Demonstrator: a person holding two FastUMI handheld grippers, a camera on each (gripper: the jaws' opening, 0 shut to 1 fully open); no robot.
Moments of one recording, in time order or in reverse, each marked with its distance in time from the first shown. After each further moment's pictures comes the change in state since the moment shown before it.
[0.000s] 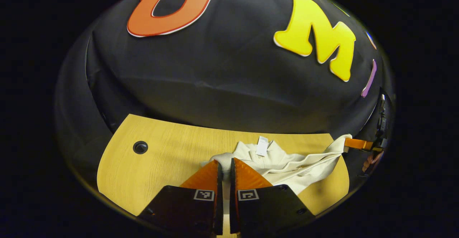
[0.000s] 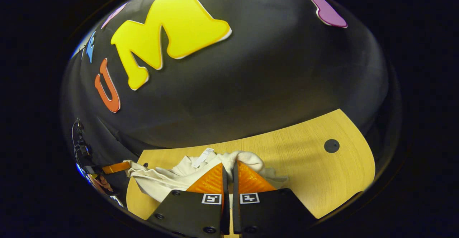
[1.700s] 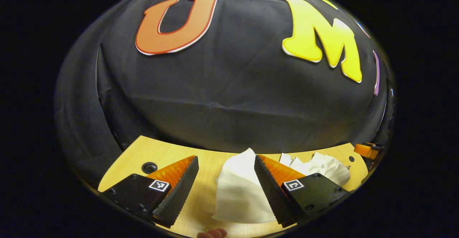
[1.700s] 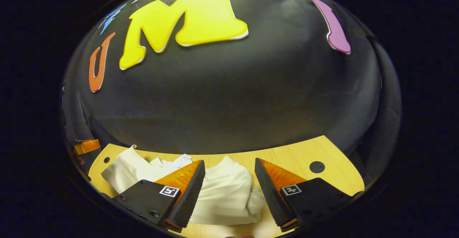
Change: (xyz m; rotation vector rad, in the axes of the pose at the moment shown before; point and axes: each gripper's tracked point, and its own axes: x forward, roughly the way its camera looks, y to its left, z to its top) left arm 0.092 0.017 0.035 0.087 -0.275 0.132; right arm -0.008 0.011 -0.001 -0.231 -0.250 -0.189
